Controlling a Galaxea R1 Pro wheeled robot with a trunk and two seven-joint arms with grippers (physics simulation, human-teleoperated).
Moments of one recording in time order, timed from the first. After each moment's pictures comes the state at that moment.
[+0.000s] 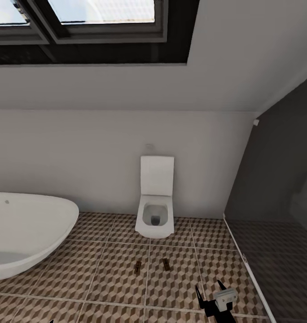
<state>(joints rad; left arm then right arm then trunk) -0.30 0.14 -0.27 0.07 0.15 -0.99 0.06 -0.42 -0.04 0.29 -0.02 -0.10 -0.97 0.00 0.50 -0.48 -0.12</state>
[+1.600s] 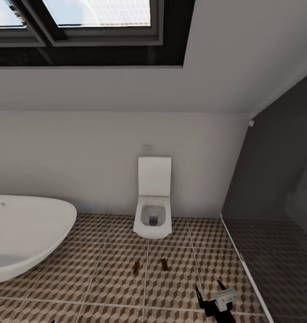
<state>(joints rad) -0.30 0.13 -0.27 0.07 0.15 -0.99 0.06 -0.42 -0.04 0.29 -0.02 -0.10 -0.97 0.00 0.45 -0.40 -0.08</state>
